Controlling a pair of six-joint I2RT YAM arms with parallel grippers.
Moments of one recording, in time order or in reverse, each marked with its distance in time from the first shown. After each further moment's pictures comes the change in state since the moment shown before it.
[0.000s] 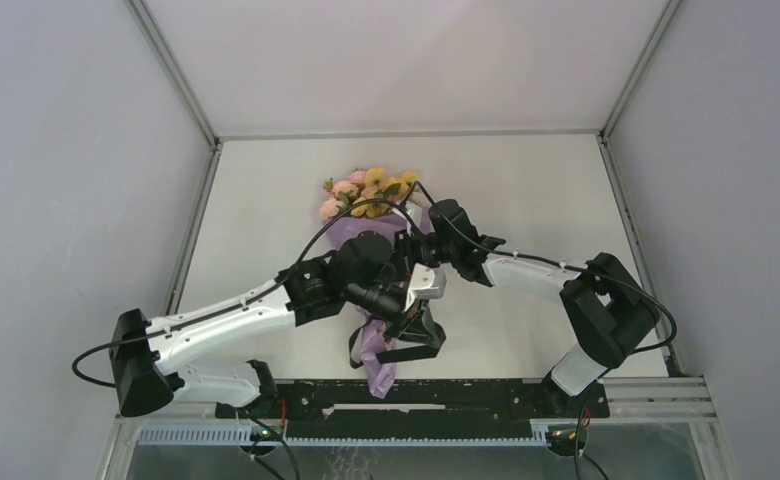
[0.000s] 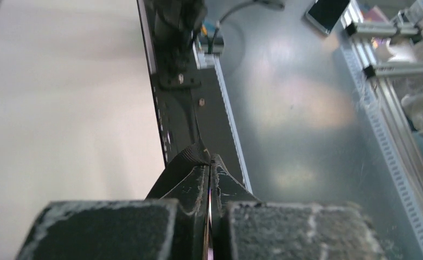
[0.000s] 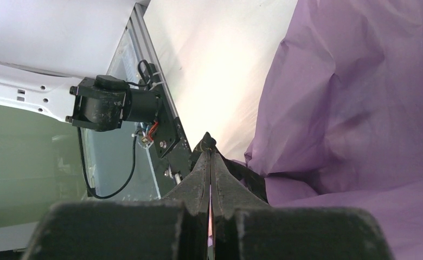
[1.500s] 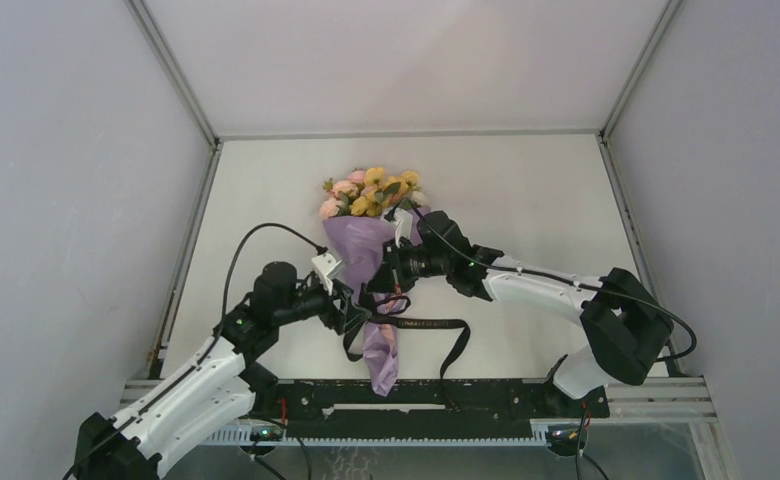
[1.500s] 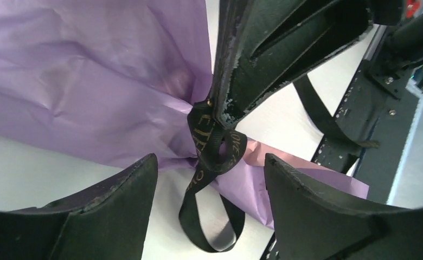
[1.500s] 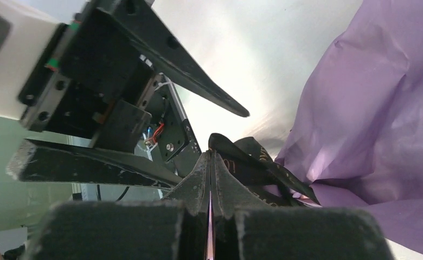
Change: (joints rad) left arm 0.498 -0.522 -0.580 0.179 -0.351 -0.132; right arm 0.136 -0.100 0.000 -0.055 0.166 -0.004
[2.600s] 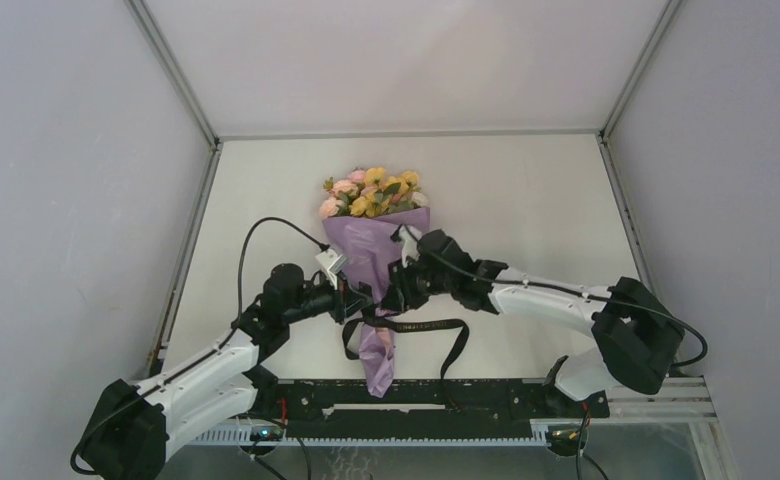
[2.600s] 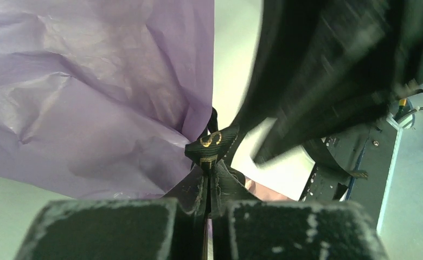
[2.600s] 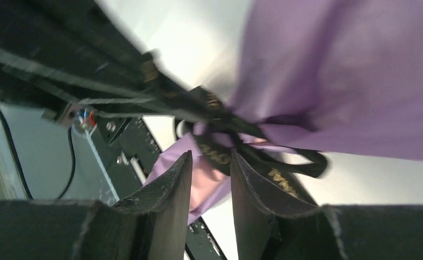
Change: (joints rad) left arm 0.008 0.167 -0.145 0.406 0.050 -0.202; right arm 0.021 -0.065 -0.076 -0.182 0.199 -0.075
